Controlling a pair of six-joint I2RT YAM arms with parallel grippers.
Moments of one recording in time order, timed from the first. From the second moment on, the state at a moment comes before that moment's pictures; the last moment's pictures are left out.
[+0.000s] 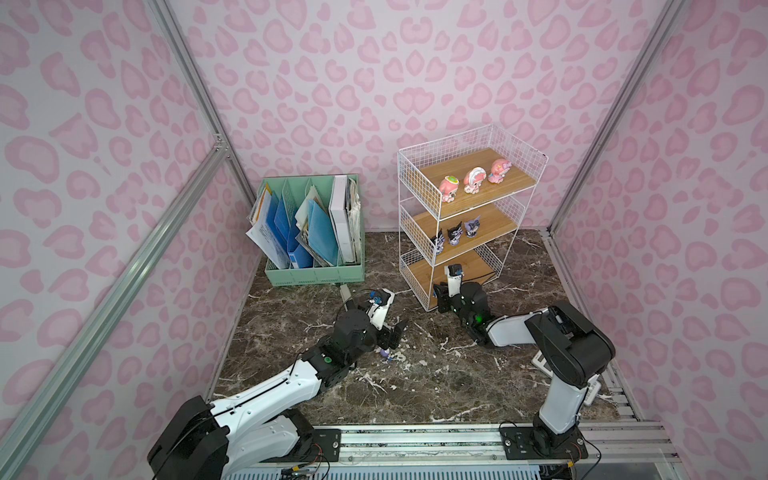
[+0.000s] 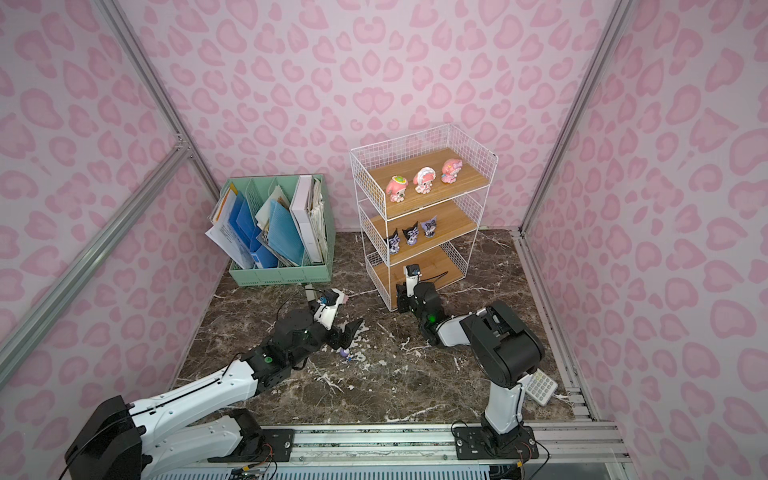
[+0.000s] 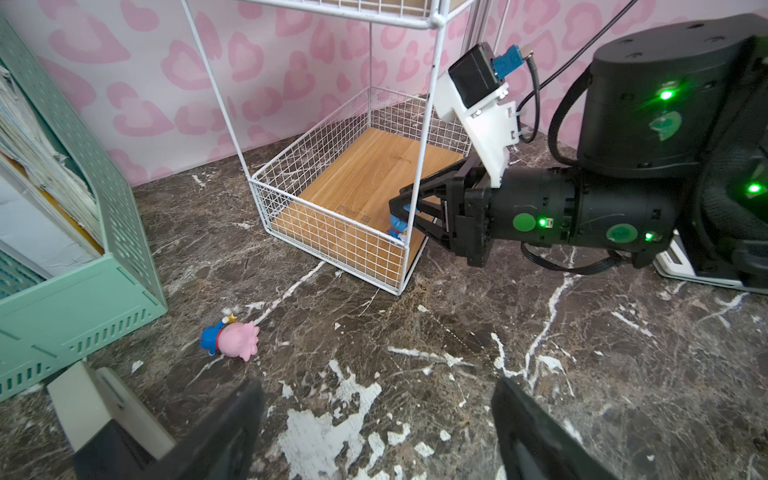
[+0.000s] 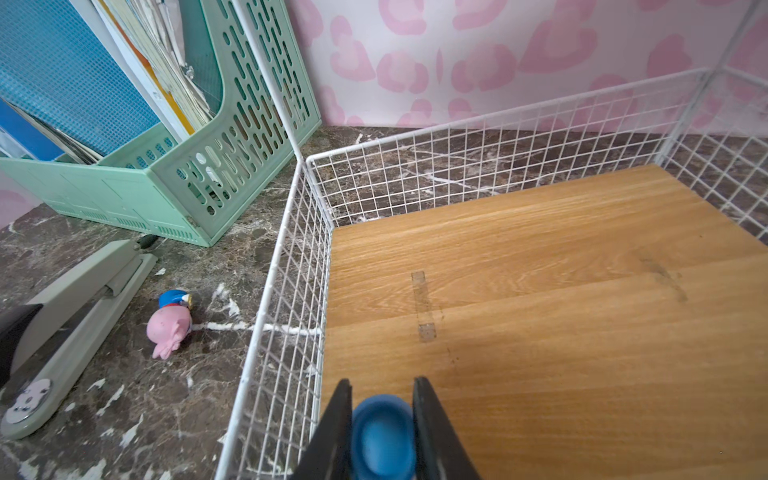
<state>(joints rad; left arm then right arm) -0.75 1.08 0.52 0.22 -0.09 -0.10 0.57 1.84 0.73 0.79 0.05 0.20</state>
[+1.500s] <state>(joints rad) -0.75 1.08 0.52 0.19 -0.10 -0.11 0.64 1.78 0.69 0.80 0.20 0.15</state>
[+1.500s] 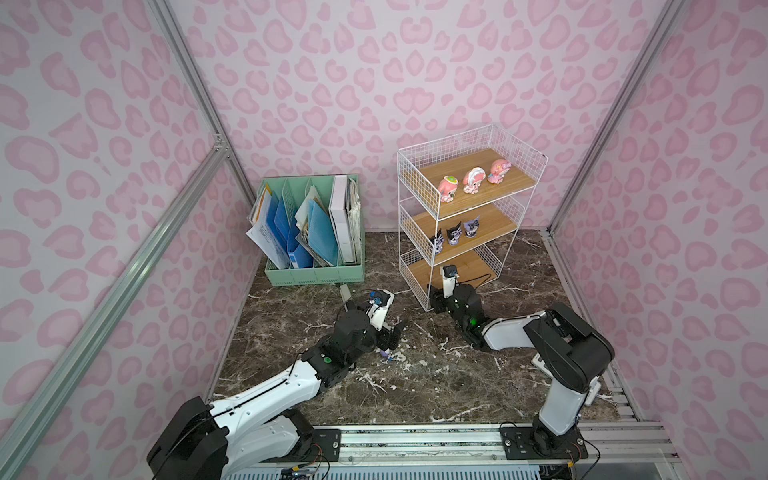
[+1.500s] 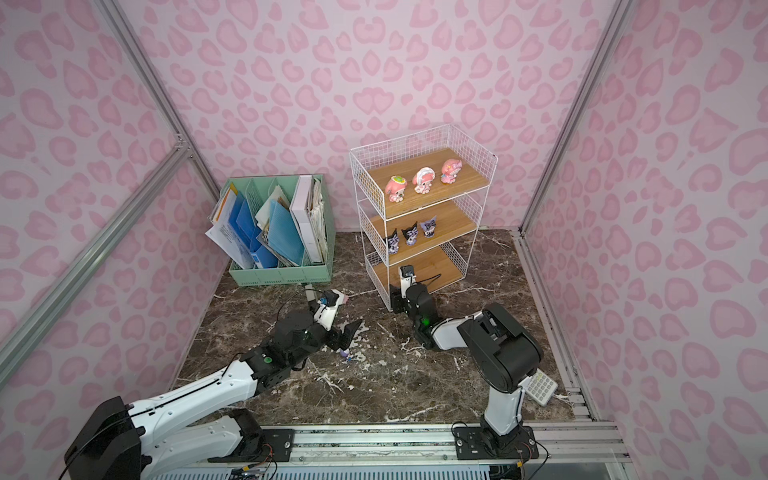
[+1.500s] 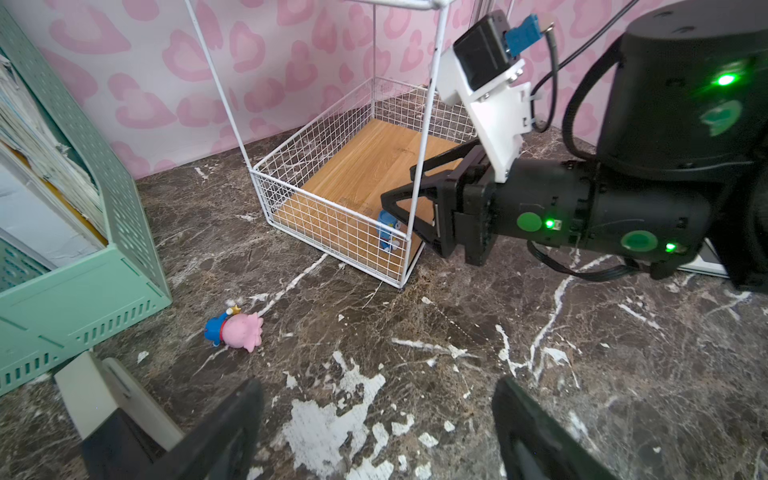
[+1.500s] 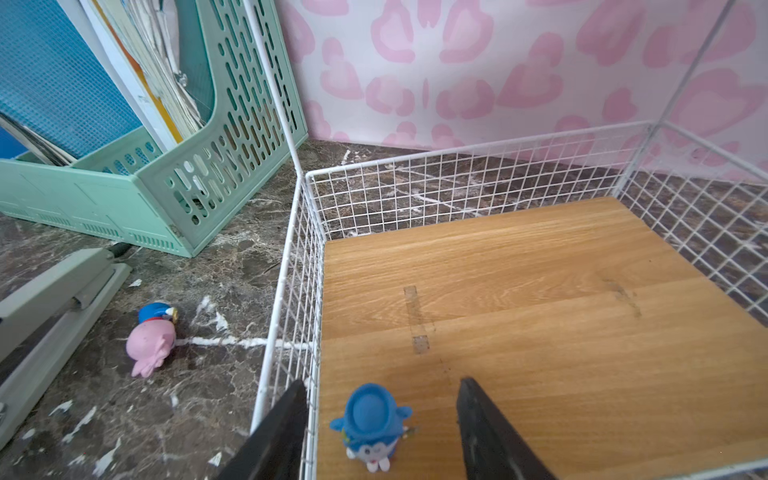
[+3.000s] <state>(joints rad) -0.92 1.40 0.56 -0.15 -0.25 -1.12 0.76 1.14 0.40 0.35 0.02 0.15</state>
